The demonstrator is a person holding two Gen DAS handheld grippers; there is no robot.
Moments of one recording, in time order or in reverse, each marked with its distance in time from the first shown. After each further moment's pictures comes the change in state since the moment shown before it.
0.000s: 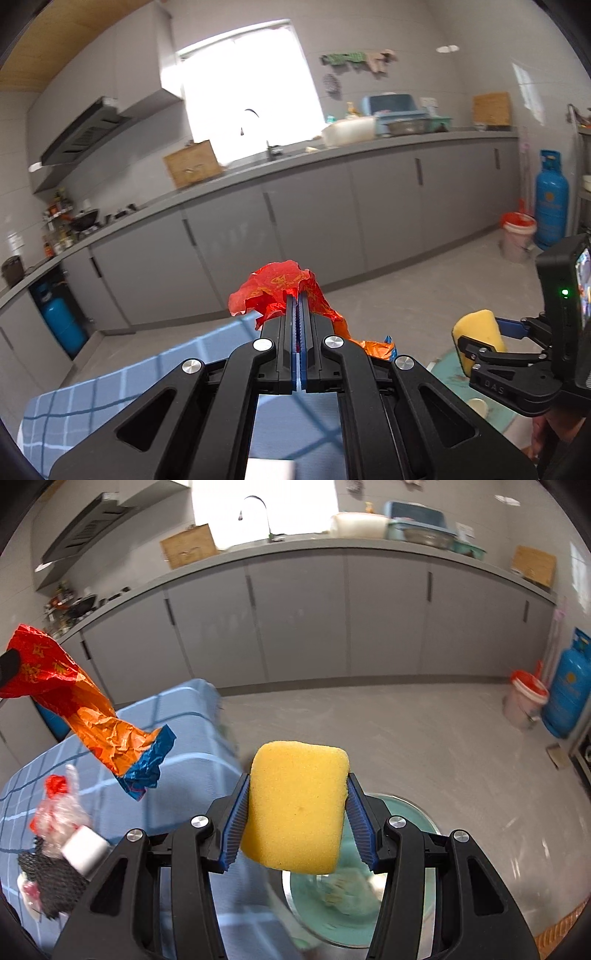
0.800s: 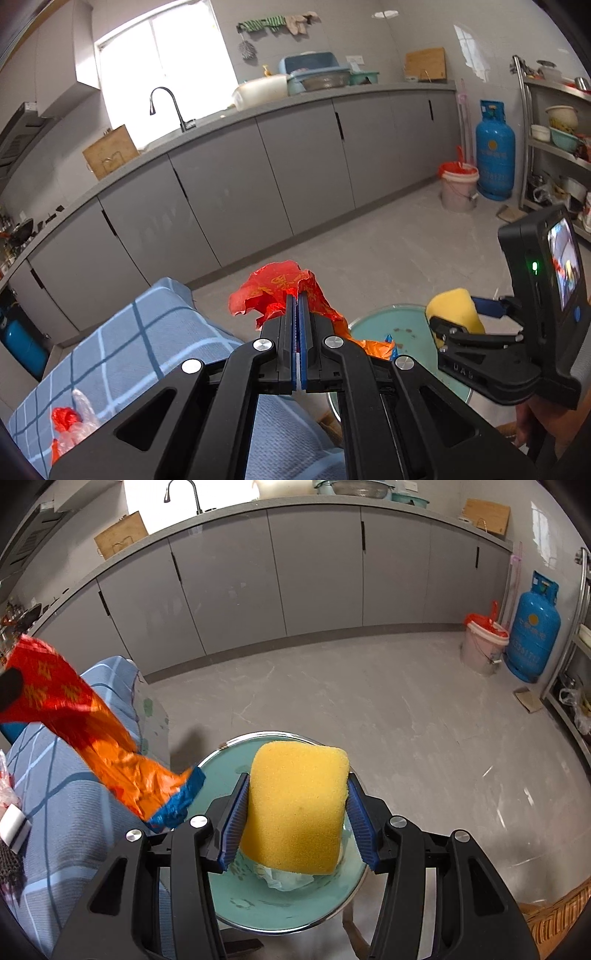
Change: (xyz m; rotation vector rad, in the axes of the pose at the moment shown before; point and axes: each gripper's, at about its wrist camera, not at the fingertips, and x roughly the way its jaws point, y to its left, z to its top) left arm 0.045 -0.120 -0.043 0.130 0.127 -0.223; right arm 0.040 -0.095 -0.057 0.123 0.106 -0.127
